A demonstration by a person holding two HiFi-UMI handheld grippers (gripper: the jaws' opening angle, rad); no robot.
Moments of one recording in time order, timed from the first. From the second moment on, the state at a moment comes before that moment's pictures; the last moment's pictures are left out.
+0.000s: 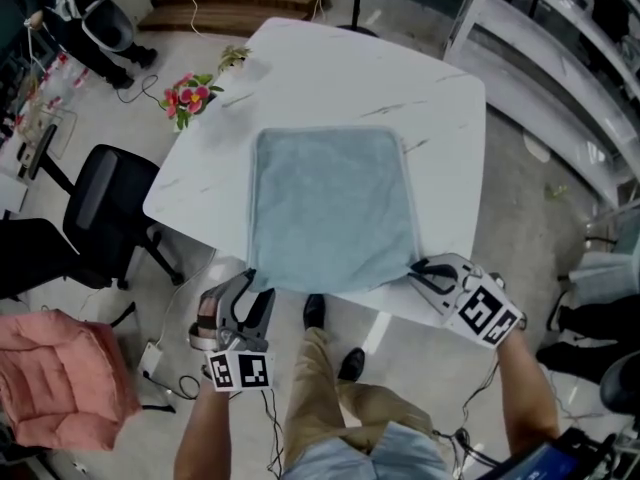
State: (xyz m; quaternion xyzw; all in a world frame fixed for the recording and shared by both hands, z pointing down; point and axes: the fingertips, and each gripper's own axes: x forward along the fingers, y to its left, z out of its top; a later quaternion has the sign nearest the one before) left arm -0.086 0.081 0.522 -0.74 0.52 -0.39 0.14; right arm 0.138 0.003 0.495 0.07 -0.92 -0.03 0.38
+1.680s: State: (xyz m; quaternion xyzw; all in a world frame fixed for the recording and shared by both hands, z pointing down) left arm -0.132 -0.078 0.387 -0.81 0.51 -0.30 -0.03; right arm 0.114 -0.142 0.387 0.22 -0.93 0.07 0.30
